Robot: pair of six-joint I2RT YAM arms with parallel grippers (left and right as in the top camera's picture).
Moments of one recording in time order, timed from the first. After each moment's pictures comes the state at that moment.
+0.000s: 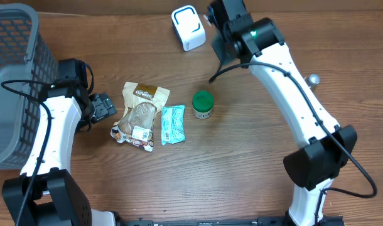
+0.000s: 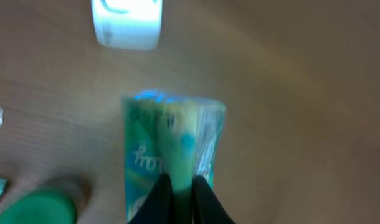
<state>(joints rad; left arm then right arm) 0.16 1.62 1.21 -0.97 -0.13 -0.39 0.44 2.03 2.10 -1.19 0.26 -0.06</state>
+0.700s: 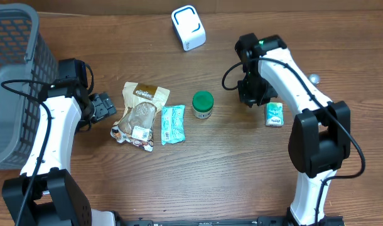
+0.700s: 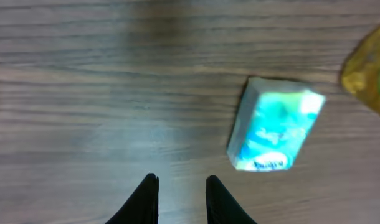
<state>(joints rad) 0.16 1.62 1.21 -0.97 -0.13 -0.39 0.29 2.10 1.74 -1.34 0.11 0.25</state>
